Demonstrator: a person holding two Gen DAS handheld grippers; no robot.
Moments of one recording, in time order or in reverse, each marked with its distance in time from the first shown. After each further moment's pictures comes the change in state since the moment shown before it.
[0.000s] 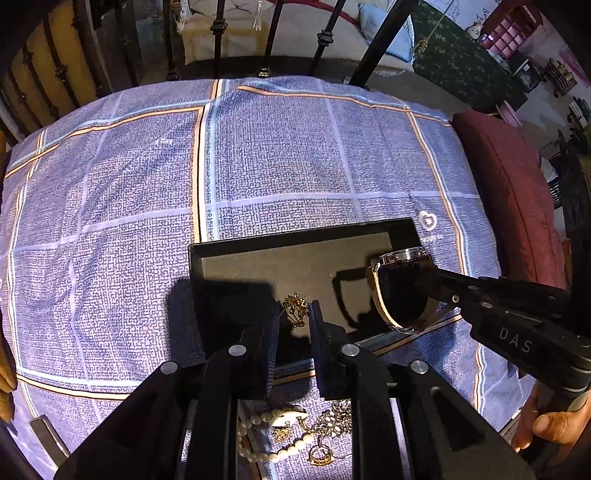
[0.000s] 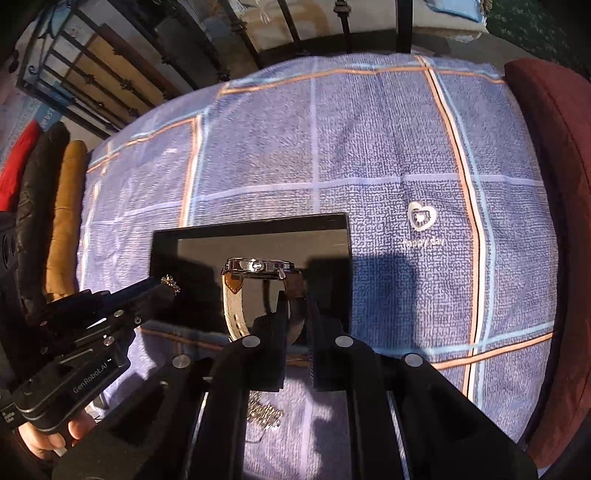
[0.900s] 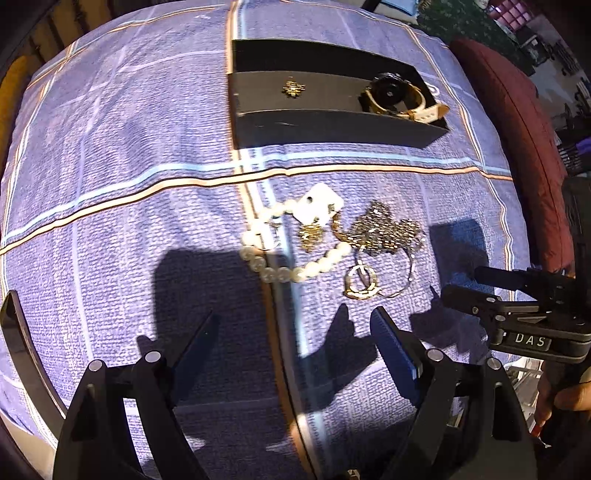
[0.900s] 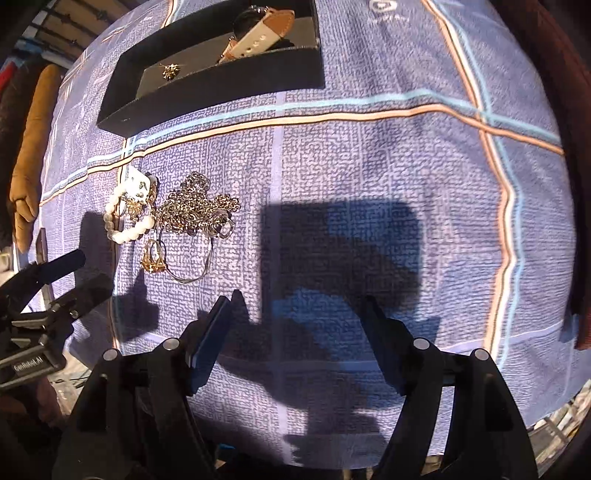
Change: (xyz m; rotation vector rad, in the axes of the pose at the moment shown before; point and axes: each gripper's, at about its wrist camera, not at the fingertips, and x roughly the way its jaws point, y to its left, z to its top) left arm -0.002 -0.004 -0.152 0.013 0.142 -0.004; right arm 0.019 -0.014 -0.166 0.024 0.201 -0.089
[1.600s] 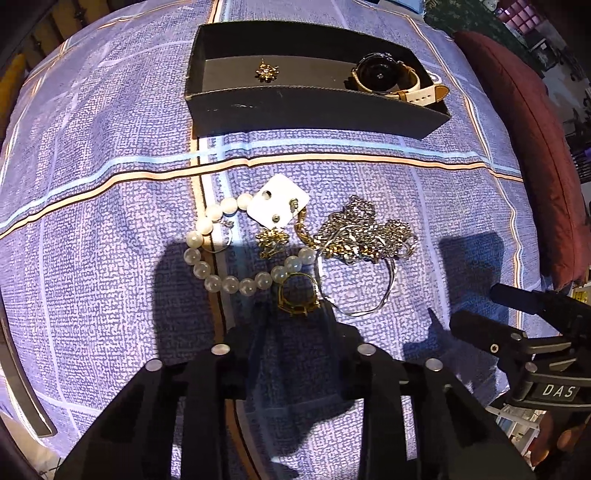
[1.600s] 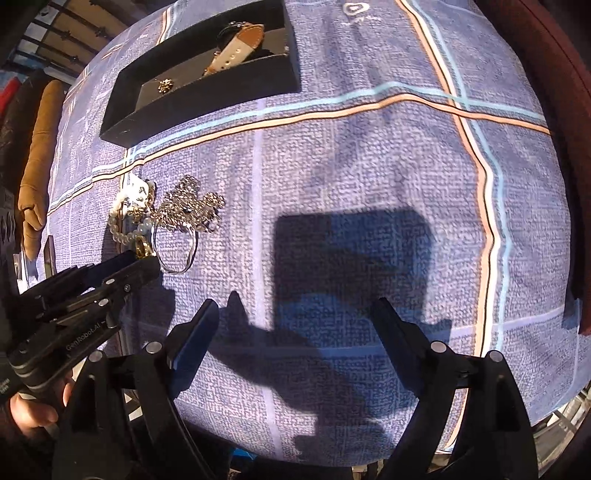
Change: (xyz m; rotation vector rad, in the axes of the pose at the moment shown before) left arm 0.038 -0.026 0.007 -0.051 -0.015 0.052; right arm -0.008 -0.022 -0.008 0.023 -0.029 0.045
